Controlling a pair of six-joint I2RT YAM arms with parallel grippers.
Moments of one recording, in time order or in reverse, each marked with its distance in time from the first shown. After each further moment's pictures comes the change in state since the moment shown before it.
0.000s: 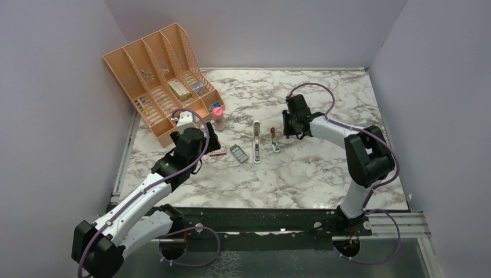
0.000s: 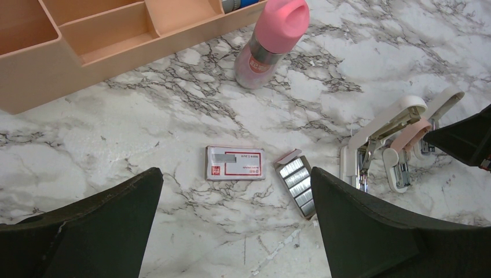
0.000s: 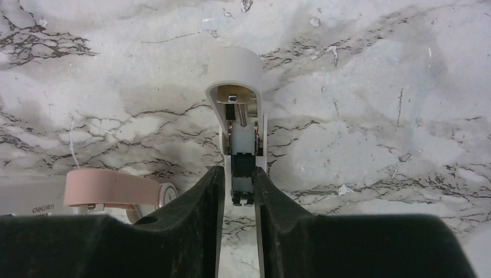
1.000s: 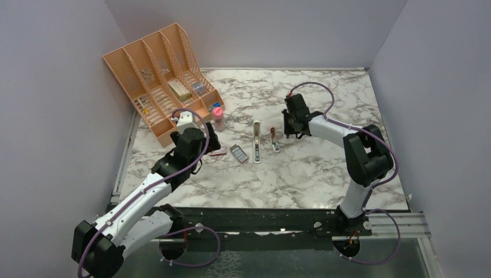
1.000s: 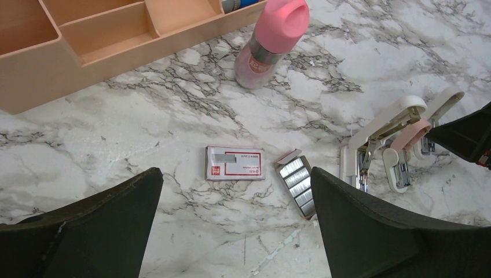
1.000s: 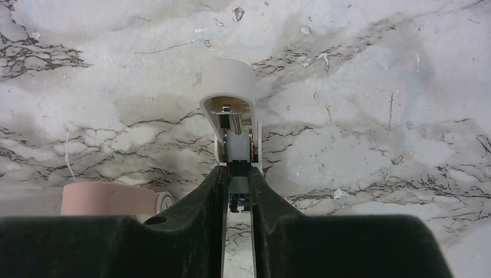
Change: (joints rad) left arm 0.000 0.000 0.000 0.000 0.000 0.000; right arm 0.004 0.018 0.022 -0.011 0.042 0.000
